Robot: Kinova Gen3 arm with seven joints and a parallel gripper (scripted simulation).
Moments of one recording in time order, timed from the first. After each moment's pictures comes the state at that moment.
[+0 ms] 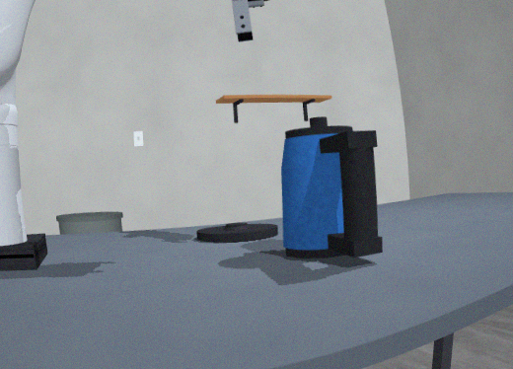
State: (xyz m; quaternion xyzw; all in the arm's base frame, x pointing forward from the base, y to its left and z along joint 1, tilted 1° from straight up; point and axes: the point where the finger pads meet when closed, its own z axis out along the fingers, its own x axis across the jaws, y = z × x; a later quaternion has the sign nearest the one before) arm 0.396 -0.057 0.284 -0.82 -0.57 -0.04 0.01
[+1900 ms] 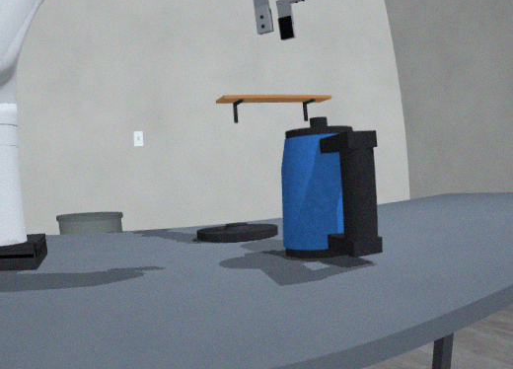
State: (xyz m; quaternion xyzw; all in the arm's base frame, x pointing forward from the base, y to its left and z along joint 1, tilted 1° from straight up) arm 0.431 -0.096 0.274 -0.95 -0.30 -0.02 0.01
